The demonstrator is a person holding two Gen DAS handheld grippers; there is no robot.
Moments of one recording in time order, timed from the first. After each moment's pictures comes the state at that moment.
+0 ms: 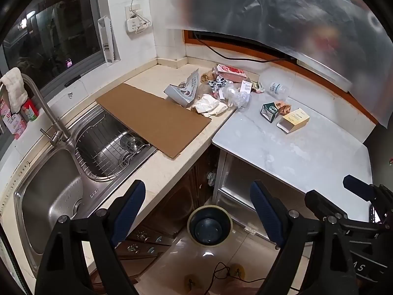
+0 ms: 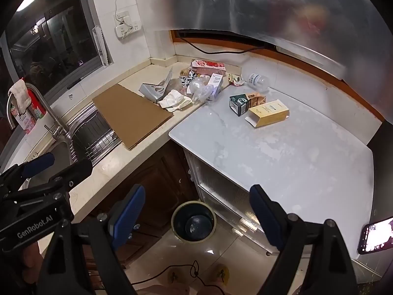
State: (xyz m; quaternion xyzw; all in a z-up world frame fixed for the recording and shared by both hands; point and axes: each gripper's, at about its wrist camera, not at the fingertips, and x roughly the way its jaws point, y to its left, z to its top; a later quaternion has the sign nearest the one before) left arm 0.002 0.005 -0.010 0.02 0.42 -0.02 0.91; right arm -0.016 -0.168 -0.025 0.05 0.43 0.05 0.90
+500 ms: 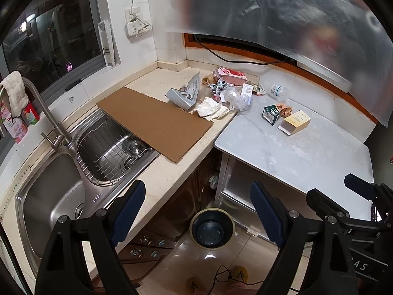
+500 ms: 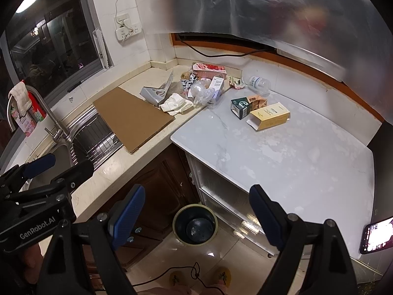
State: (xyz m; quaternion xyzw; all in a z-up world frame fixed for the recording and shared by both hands) left arm 0.008 0.006 -0.004 0.03 0.42 -0.02 0.91; right arm -0.015 -0.165 -0.023 0.05 0.42 0.05 0.90
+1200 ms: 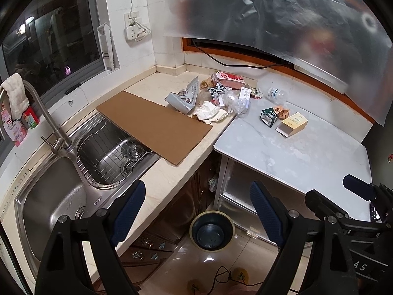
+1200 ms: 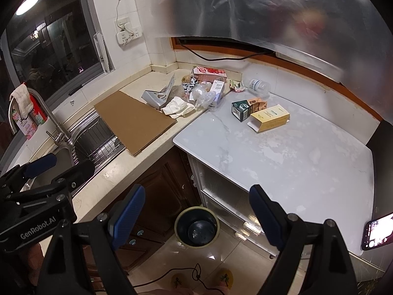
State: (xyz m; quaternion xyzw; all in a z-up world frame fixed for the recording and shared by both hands) left arm 0.001 0.011 0.002 0.03 0.41 -0.02 0.91; right arm -0.019 -0.161 -0.019 0.05 0.41 0.05 0.91
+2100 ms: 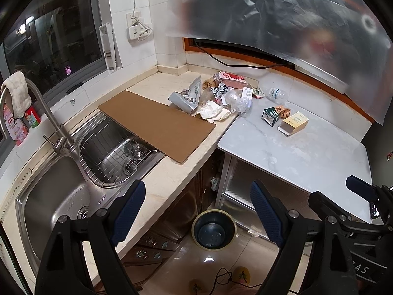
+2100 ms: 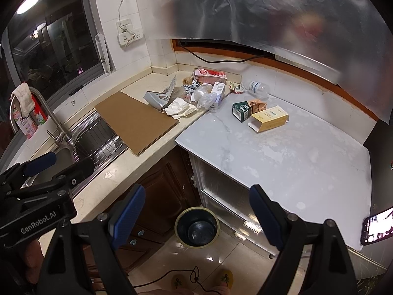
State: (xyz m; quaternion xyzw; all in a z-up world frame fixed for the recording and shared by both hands) left arm 0.000 0.011 0.002 0.03 0.41 -0.03 0.91; right arm -0.023 -0.158 -0.018 0.05 0.41 0.05 0.91
